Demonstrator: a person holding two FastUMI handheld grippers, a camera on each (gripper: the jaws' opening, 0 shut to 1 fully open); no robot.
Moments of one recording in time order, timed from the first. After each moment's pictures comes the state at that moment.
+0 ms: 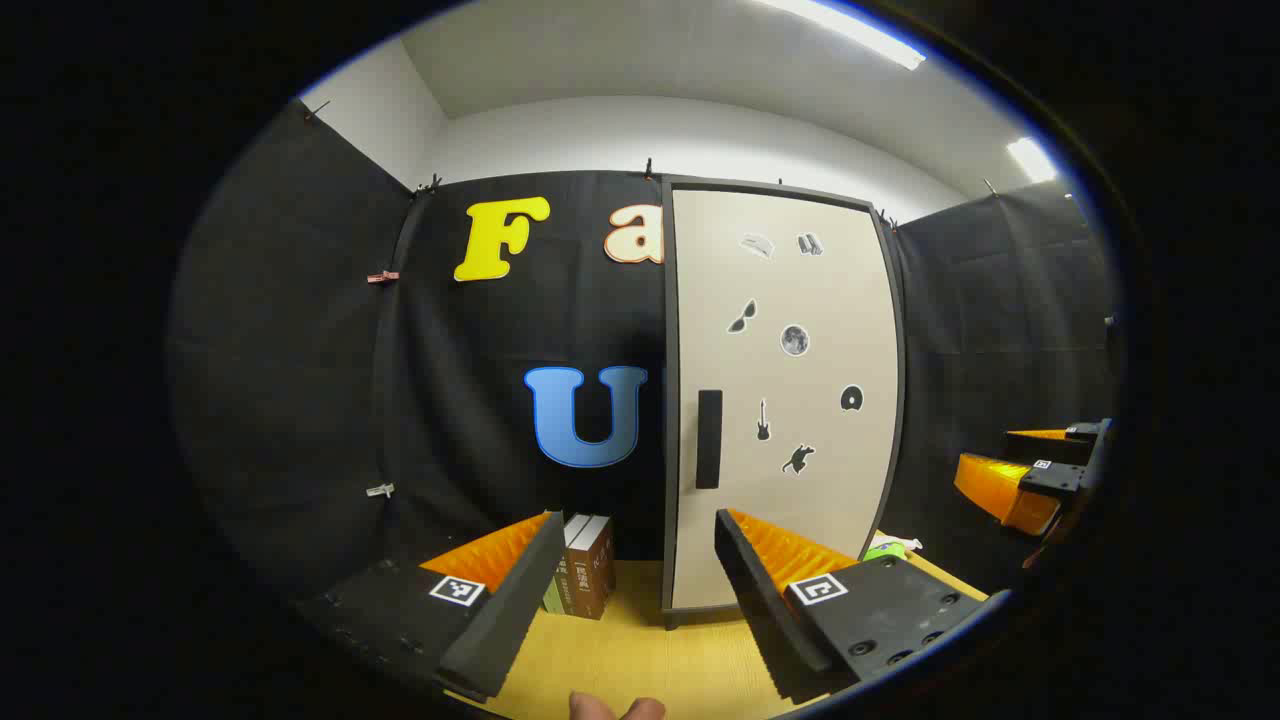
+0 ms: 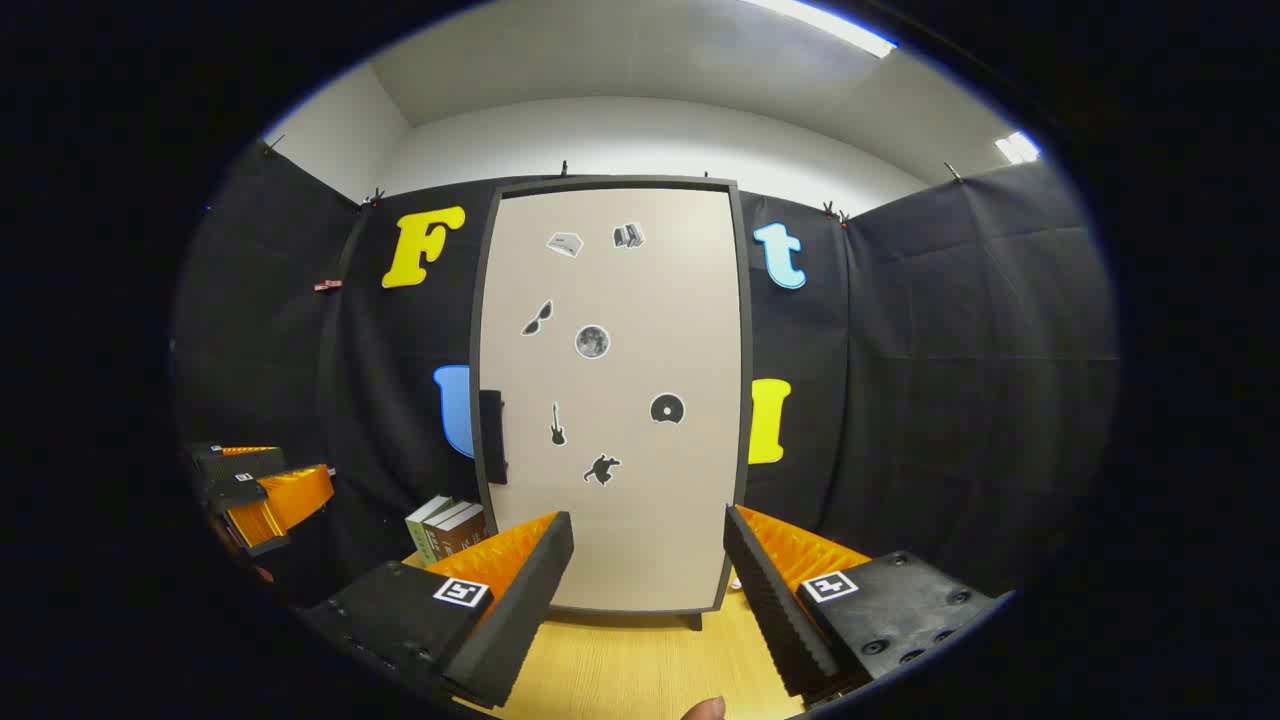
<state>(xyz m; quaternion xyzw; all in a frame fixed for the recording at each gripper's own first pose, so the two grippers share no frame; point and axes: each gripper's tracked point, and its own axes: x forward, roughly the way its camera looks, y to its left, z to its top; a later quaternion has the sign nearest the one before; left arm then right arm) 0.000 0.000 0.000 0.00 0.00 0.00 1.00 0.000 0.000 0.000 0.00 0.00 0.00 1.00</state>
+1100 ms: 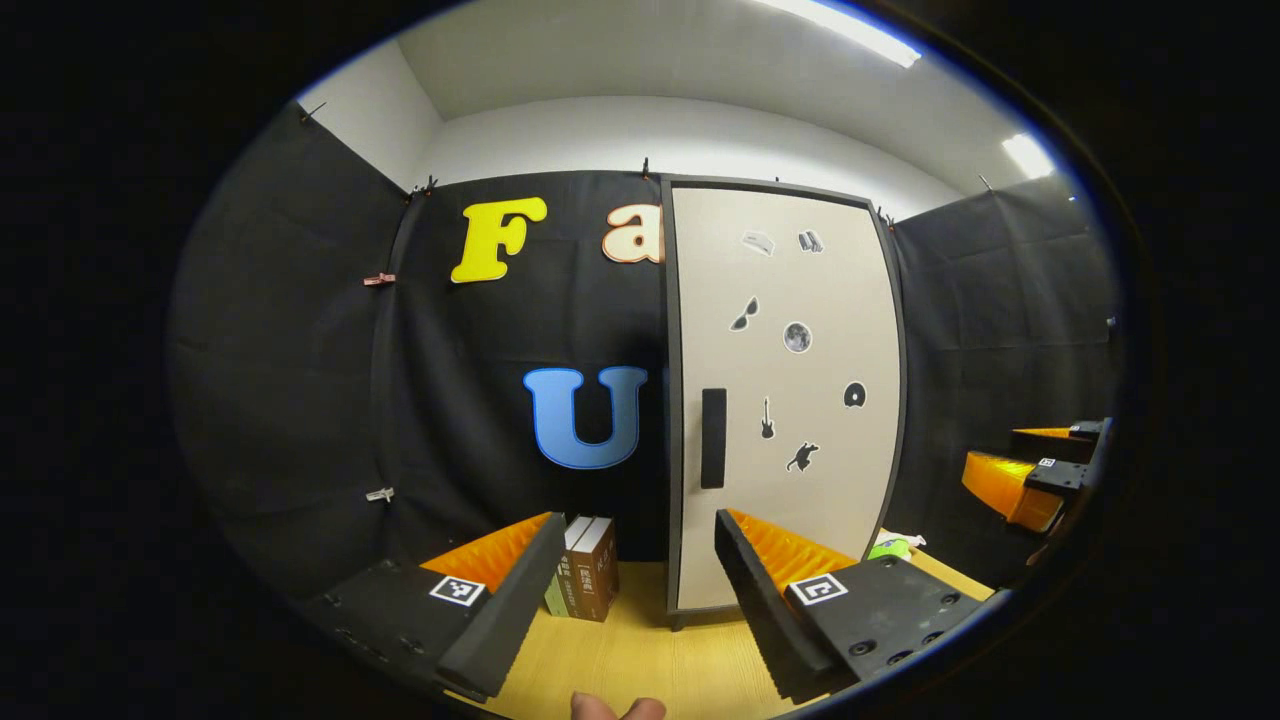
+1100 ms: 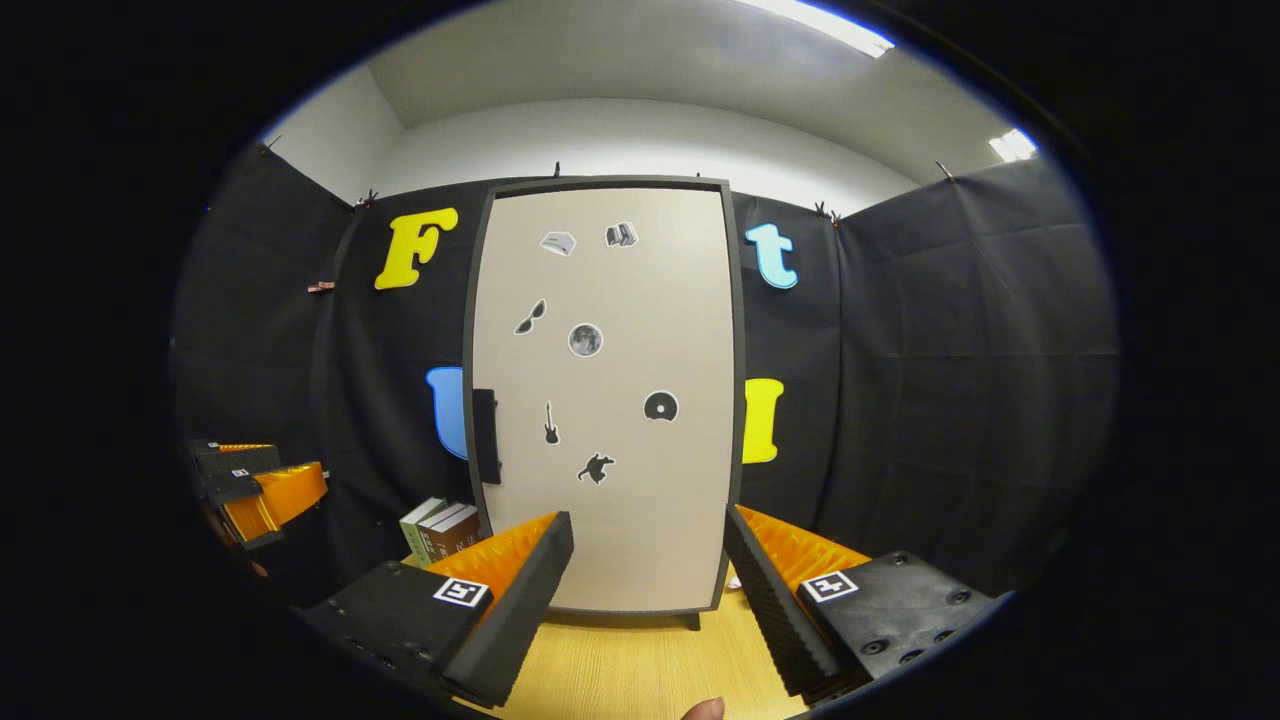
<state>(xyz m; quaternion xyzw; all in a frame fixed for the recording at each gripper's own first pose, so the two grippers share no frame) 0.005 0.003 -0.003 0.00 0.00 0.00 1.00 -0.001 -0.002 -0.005 0.00 0.00 -0.01 1.00</state>
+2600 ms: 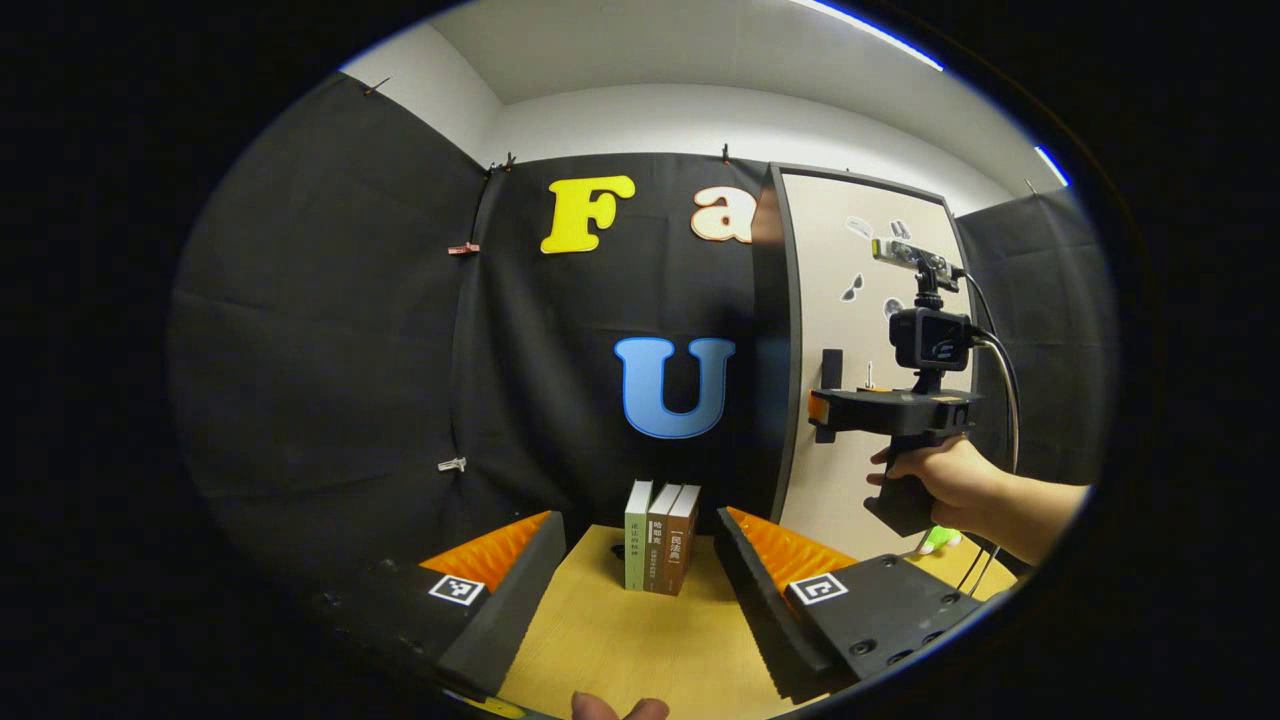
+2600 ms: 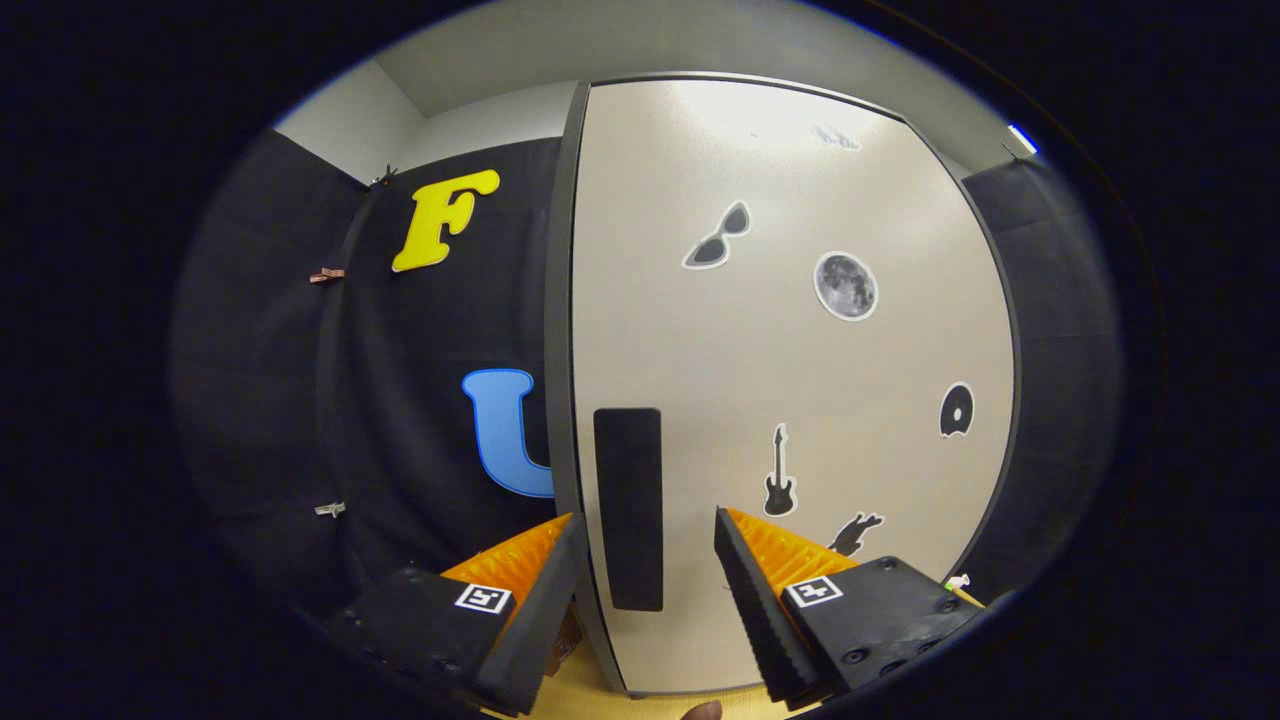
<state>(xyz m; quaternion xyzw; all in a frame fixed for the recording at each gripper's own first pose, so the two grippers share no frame) -0.039 0.134 -0.052 -0.02 0.03 0.08 1.00 0.238 0.203 -0.040 0.02 0.00 0.05 1.00</state>
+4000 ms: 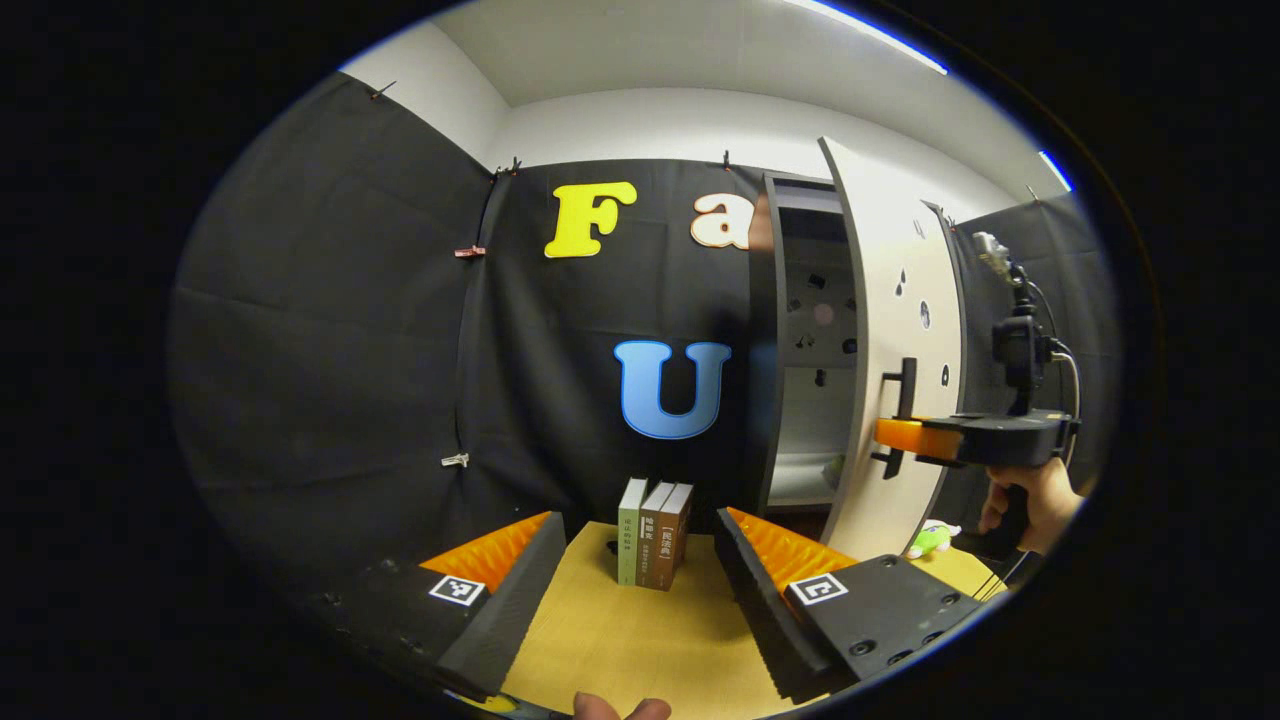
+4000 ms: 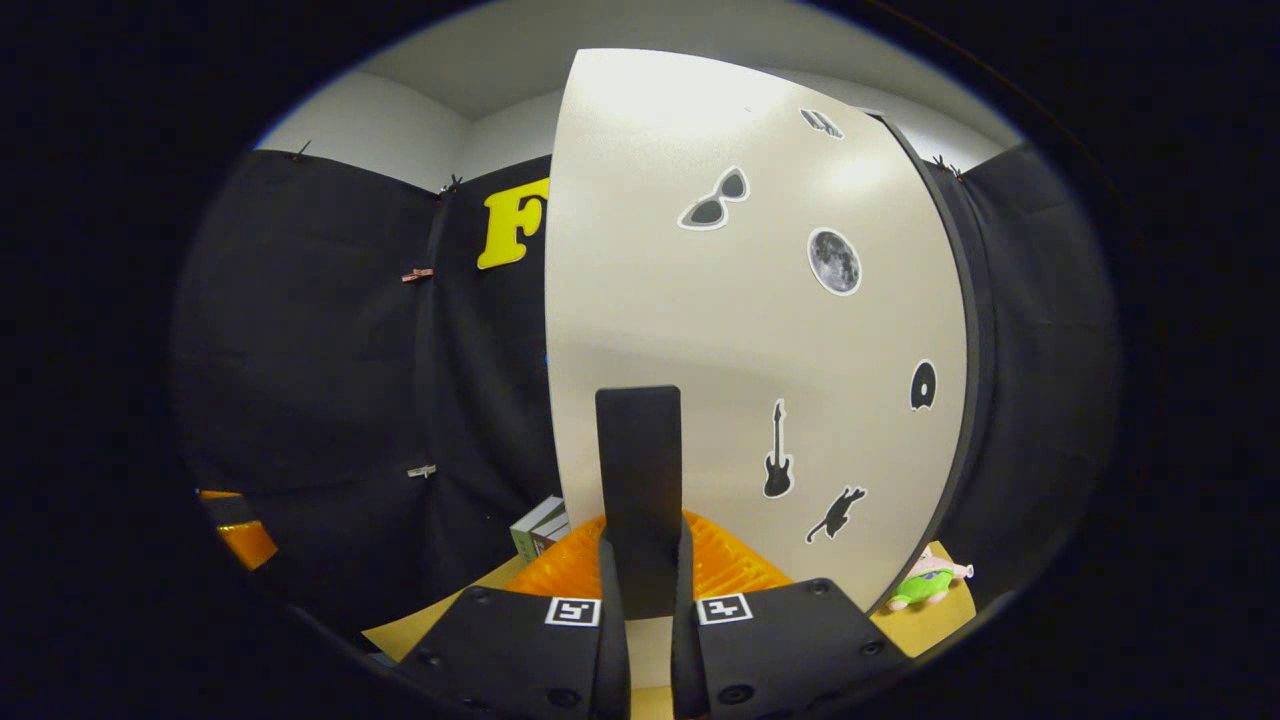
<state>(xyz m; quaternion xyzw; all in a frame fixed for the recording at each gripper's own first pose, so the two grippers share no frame) -0.068 0.105 -0.043 -0.02 0.03 0.08 1.00 0.107 0.159 -0.027 0.03 0.04 0.18 0.98</state>
